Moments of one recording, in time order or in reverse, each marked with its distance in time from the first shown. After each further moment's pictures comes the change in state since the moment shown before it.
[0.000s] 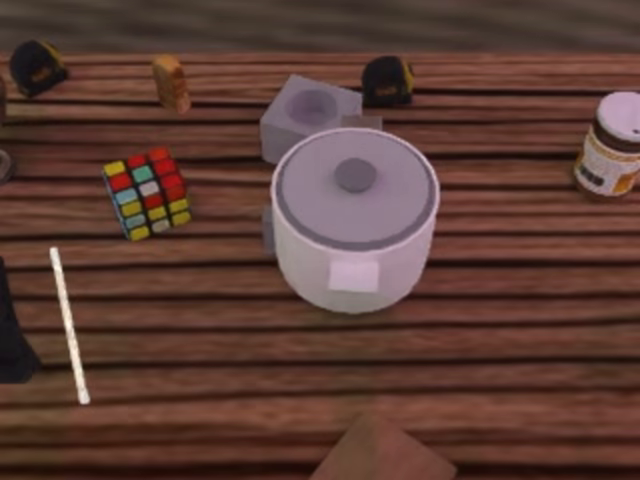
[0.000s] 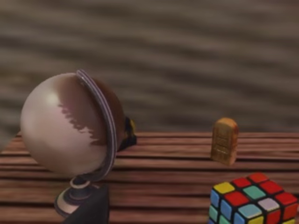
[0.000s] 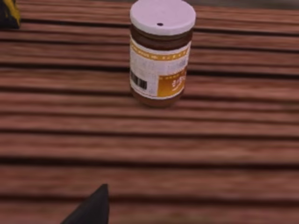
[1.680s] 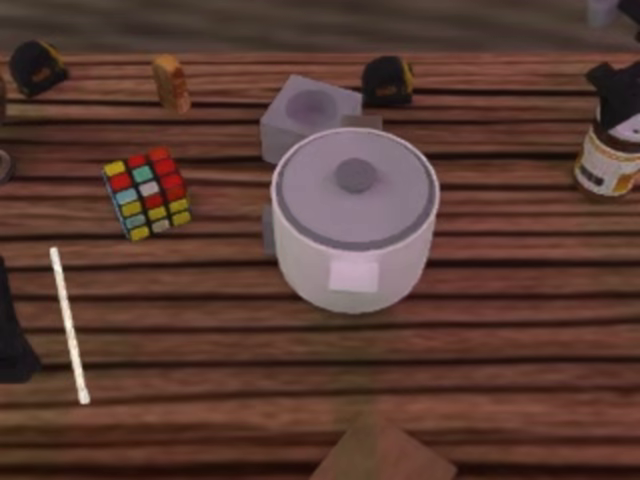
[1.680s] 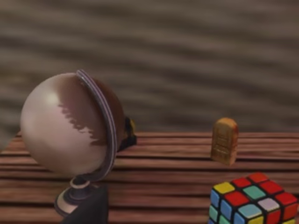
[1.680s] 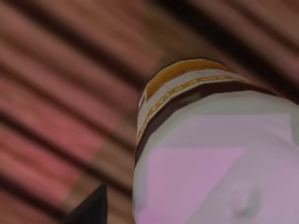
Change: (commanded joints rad) left arm 0.000 0.000 0.000 0.000 0.000 0.000; right arm 0.000 2.333 2.503 -1.237 -0.056 -0.554
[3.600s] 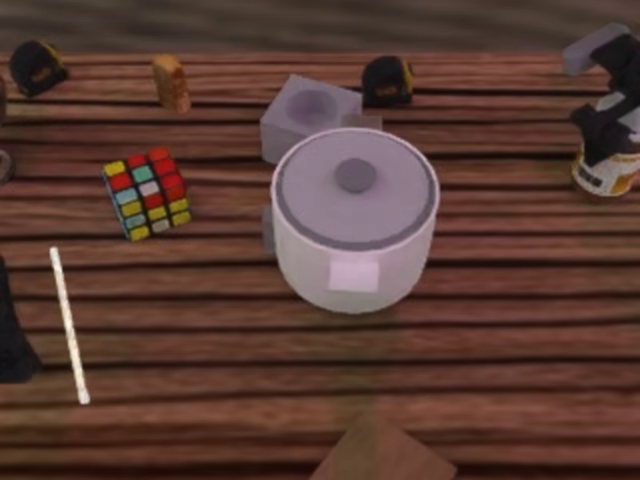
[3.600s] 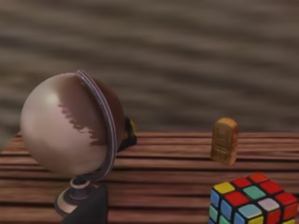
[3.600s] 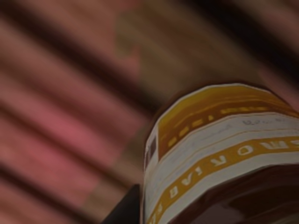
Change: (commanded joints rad) left arm 0.000 0.000 0.000 0.000 0.000 0.000; right arm 0.010 -0.020 -0.290 0.229 -0.003 -0.006
